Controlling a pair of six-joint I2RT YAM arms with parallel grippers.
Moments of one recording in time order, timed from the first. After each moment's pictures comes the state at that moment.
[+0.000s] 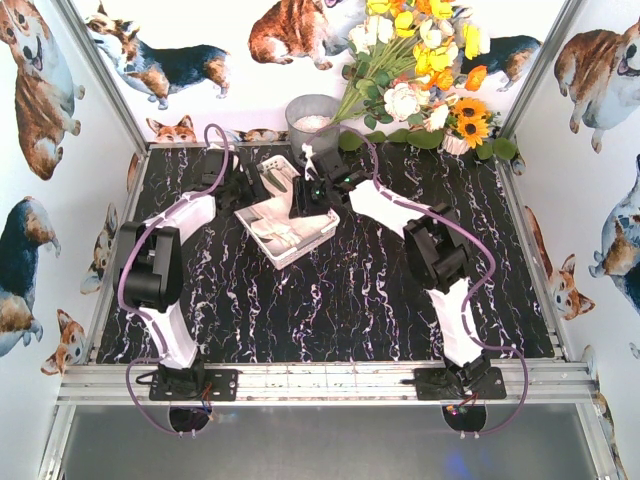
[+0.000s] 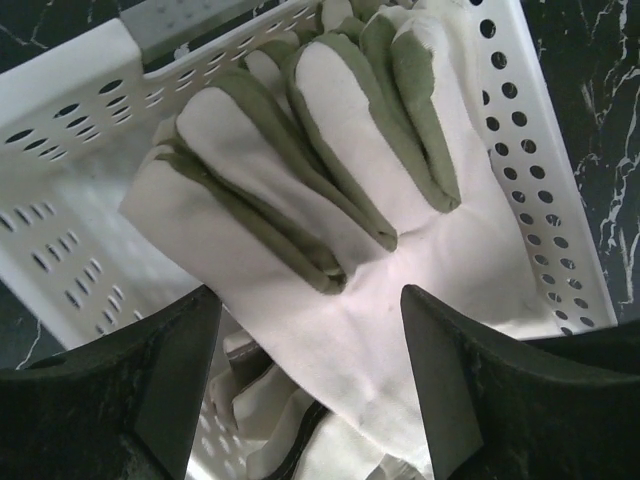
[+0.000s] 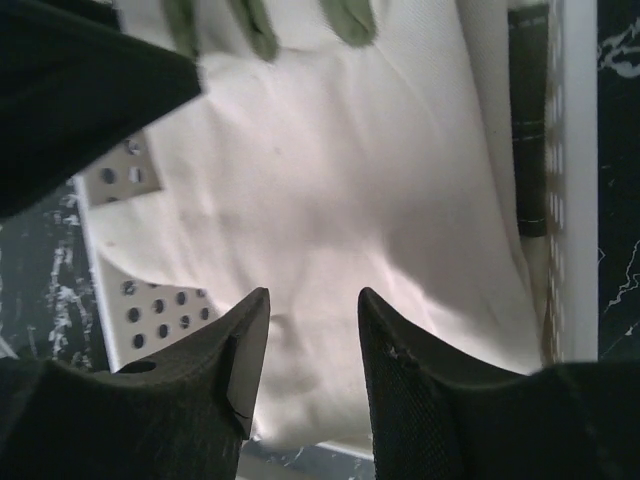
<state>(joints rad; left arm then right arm) -0.15 1.84 1.26 -0.16 0.15 -0.49 0.59 2.20 1.79 -0.37 -0.33 0.40</state>
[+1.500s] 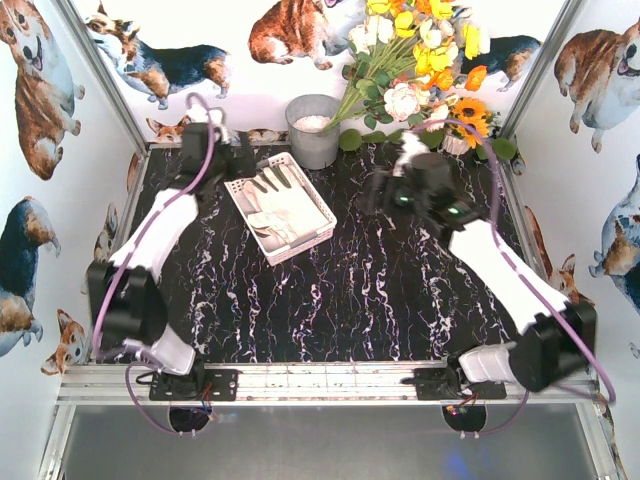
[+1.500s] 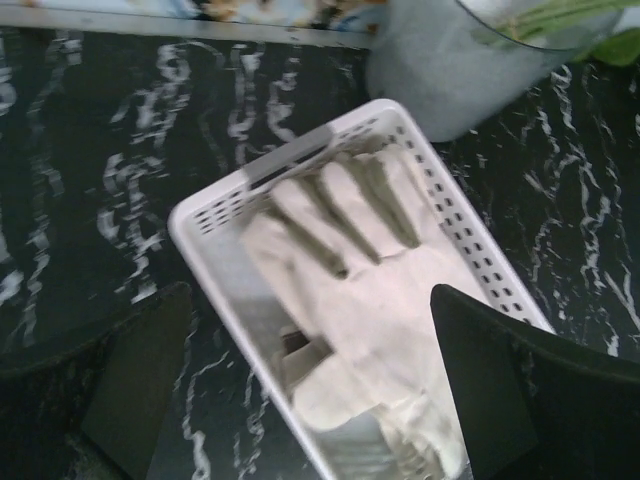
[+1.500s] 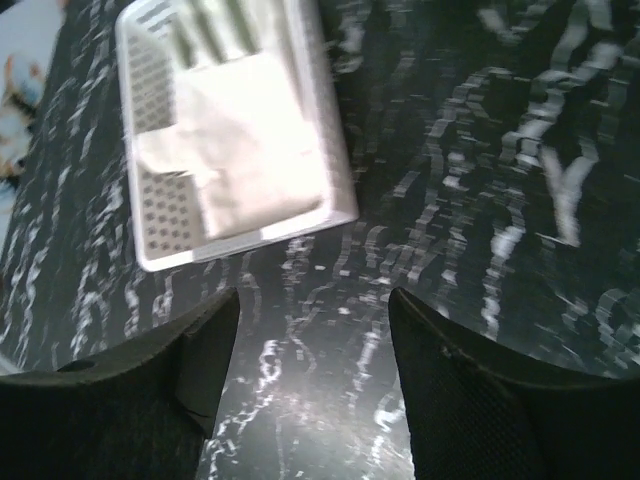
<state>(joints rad) -0.16 1.66 1.41 -0.25 0.03 -0.26 0.42 1.37 1.22 -0.38 -0.18 0.40</state>
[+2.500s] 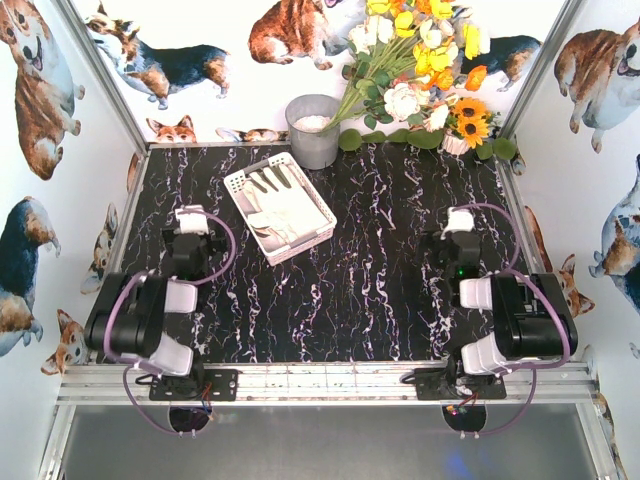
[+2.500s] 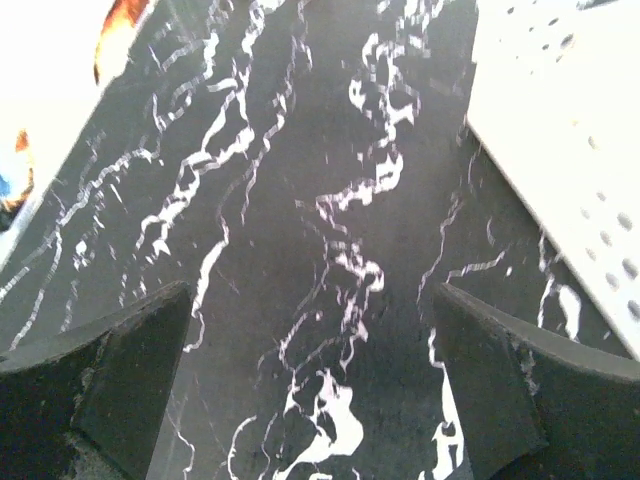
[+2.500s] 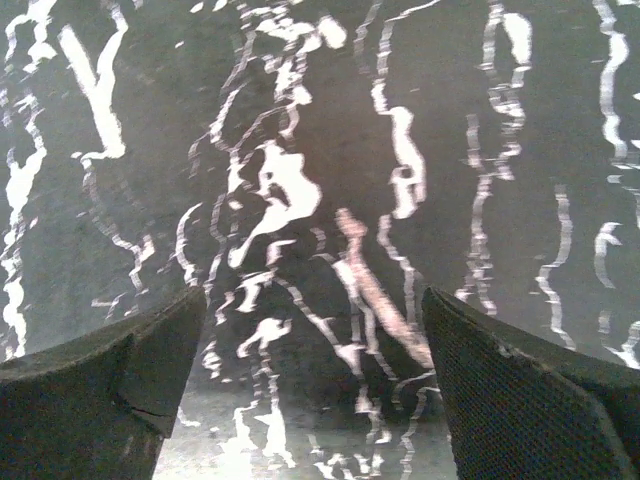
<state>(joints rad) -0.05 1.47 0.32 0.96 -0.28 0.03 -0.03 1.44 0.34 0.66 -0.01 0.07</state>
